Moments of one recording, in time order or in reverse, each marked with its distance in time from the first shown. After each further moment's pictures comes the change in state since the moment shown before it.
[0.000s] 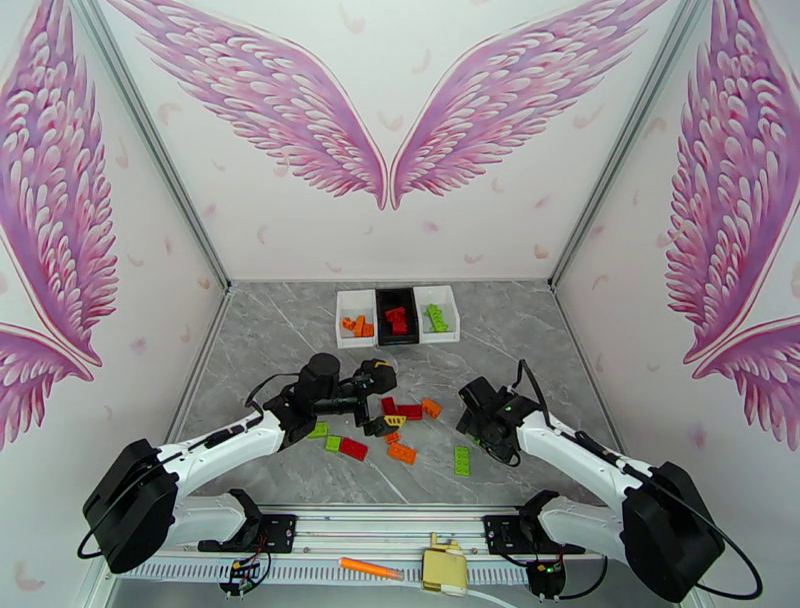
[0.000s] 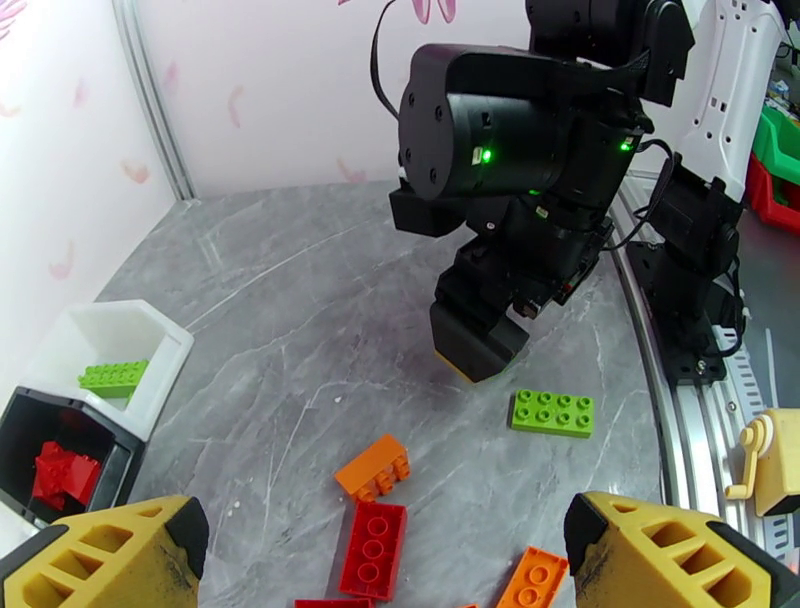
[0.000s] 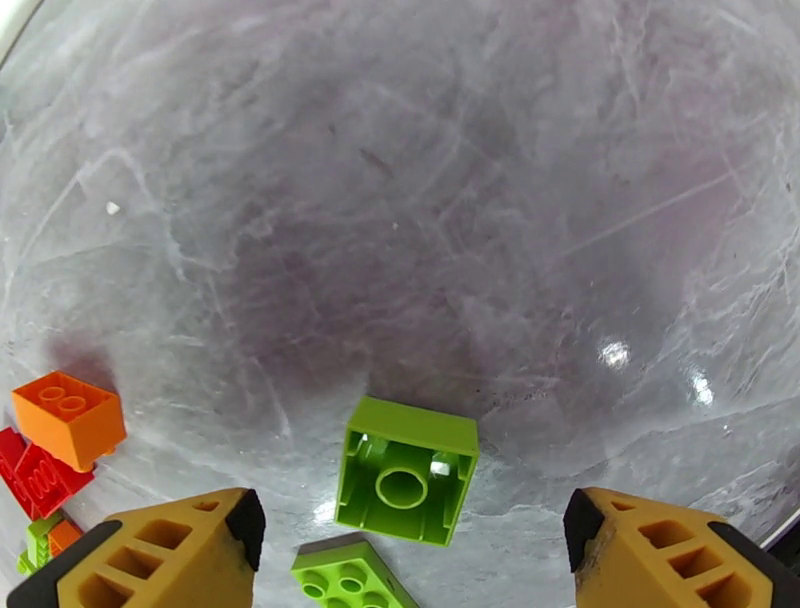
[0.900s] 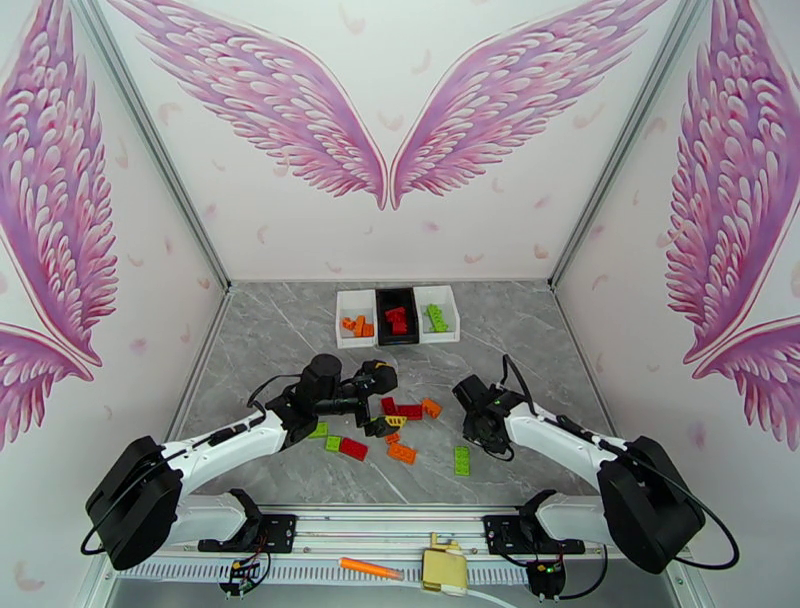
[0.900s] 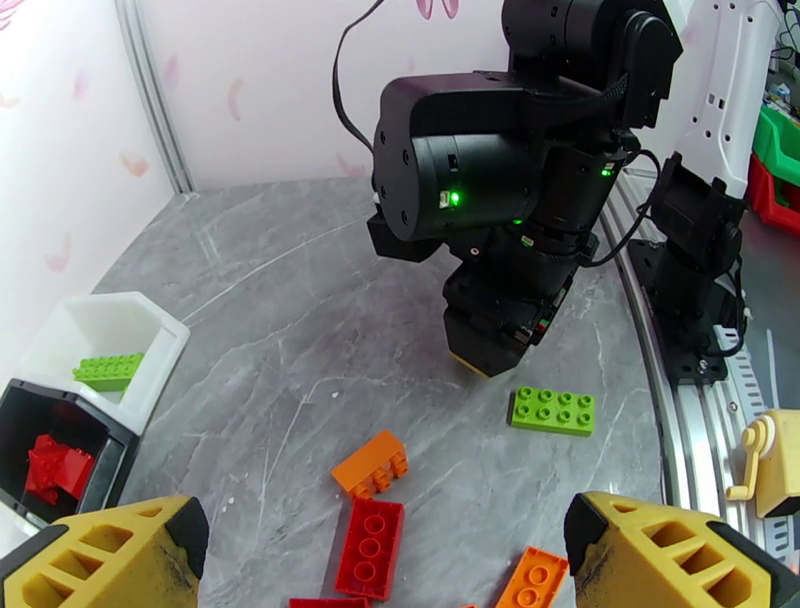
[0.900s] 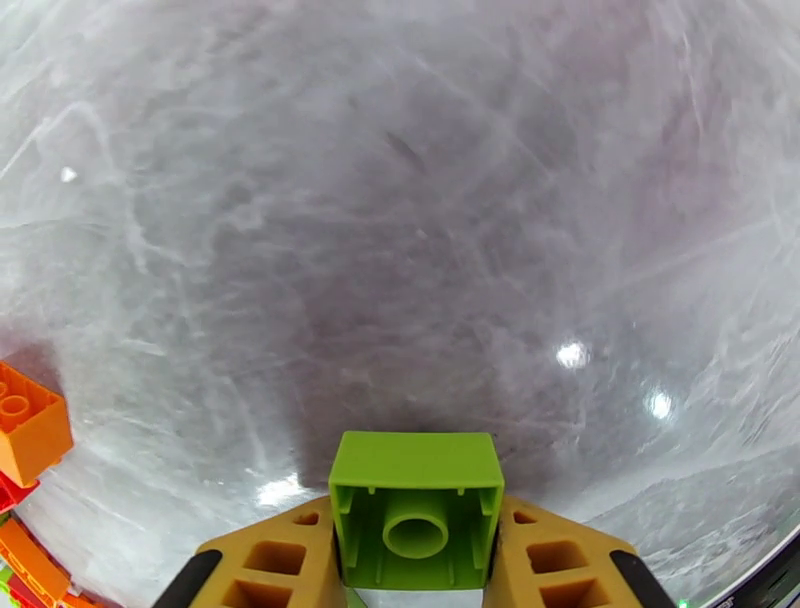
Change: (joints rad) left arm -0.001 0.017 -0.014 0.028 -0.017 -0.023; right arm 0.000 0.097 0.048 0.047 0.036 -0.186
